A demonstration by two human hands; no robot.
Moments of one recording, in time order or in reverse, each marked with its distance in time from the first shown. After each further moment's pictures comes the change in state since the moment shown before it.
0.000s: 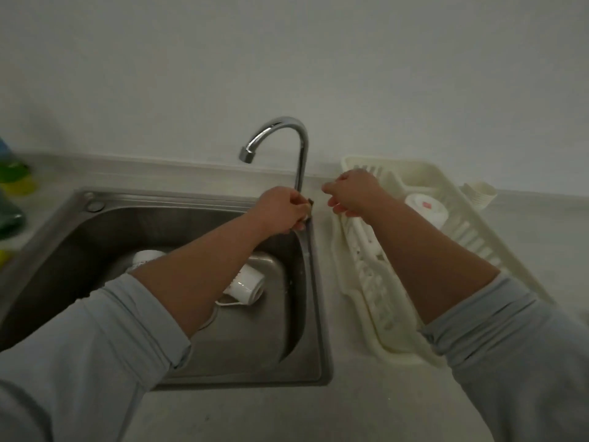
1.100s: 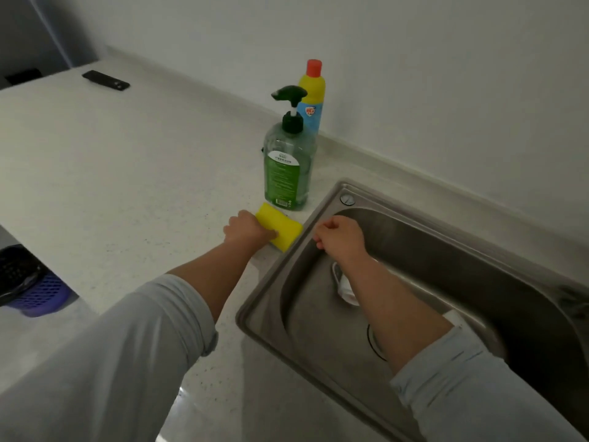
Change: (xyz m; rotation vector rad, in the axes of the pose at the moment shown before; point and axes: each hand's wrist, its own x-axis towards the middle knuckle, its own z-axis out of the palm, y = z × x) left_hand -0.130 -0.351 -0.333 0.178 0.542 -0.942; right_hand -0.036 -0.224 0.432 0.139 -0.389 -0.235
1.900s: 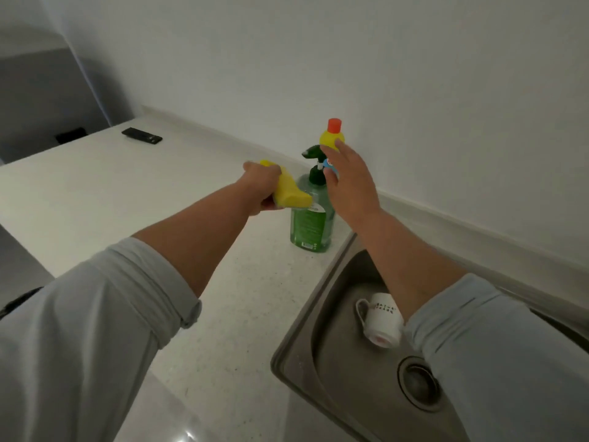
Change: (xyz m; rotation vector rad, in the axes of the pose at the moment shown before) left_hand -0.004 0.076 -0.154 -0.855 -0.070 0.127; right_hand 0.032 -0.143 -0.017 -0.373 0.237 -0.712
